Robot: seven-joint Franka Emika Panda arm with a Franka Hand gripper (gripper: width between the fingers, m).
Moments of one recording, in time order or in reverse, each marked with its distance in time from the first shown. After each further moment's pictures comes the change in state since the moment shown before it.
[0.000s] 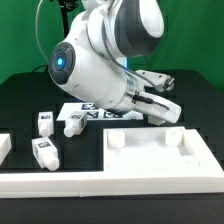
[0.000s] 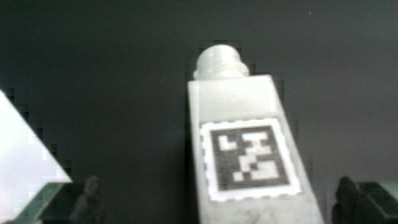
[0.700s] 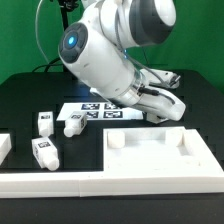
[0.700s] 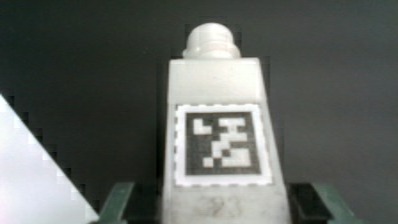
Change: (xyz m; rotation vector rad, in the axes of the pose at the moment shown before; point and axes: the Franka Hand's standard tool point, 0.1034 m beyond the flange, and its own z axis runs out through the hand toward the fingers) arm -0.004 -0.013 -0.013 0.011 0.203 -0.033
